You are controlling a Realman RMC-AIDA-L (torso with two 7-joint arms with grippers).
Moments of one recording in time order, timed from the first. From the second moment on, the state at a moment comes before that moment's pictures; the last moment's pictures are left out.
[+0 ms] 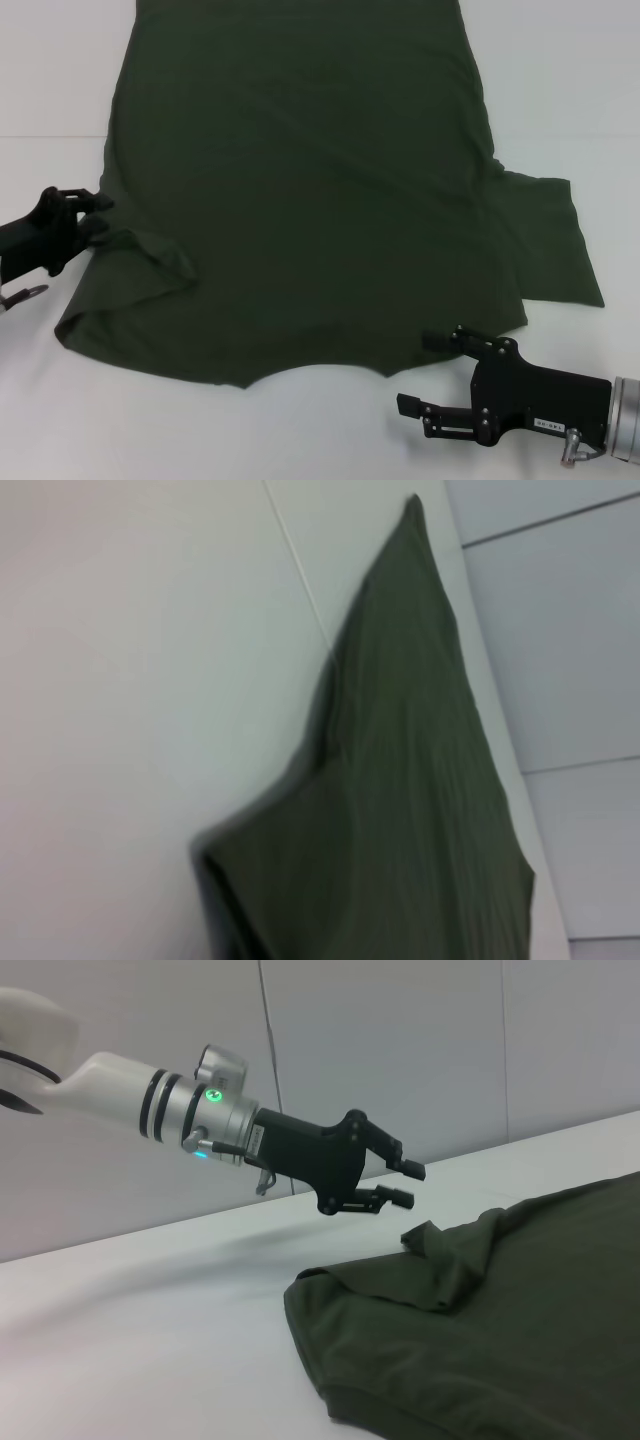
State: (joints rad) left arm -0.56 -2.04 0.43 0.46 1.95 0.98 -2.52; right arm 0.50 2.10 -0.47 -0.25 -2.12 -1.46 0.83
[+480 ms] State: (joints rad) left arm -0.58 -1.98 0.51 0.50 2.10 0.95 -2.75; right arm 0.50 2.10 -0.47 -0.25 -2.12 -1.46 0.83
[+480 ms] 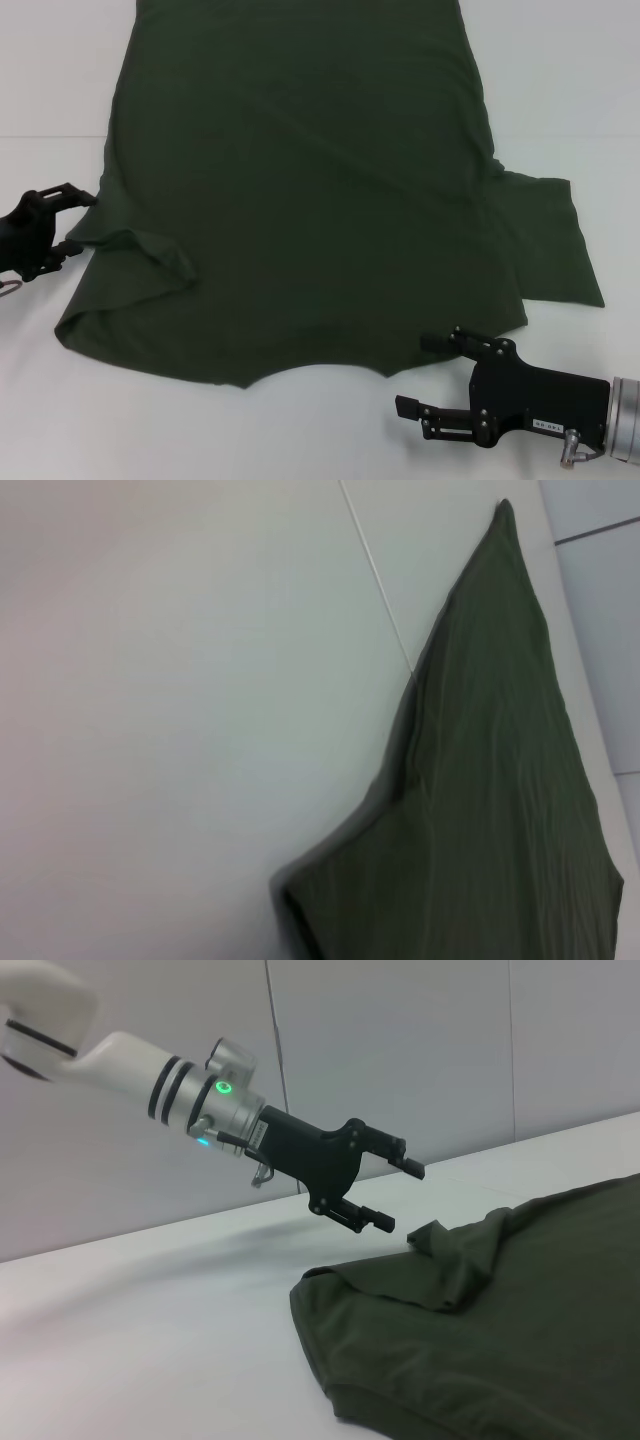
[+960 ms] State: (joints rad) left arm -0.60 -1.98 0.52 0.49 2.12 0.94 -2.79; right arm 0.50 2.10 -0.48 -0.25 -2.12 -1.46 0.83
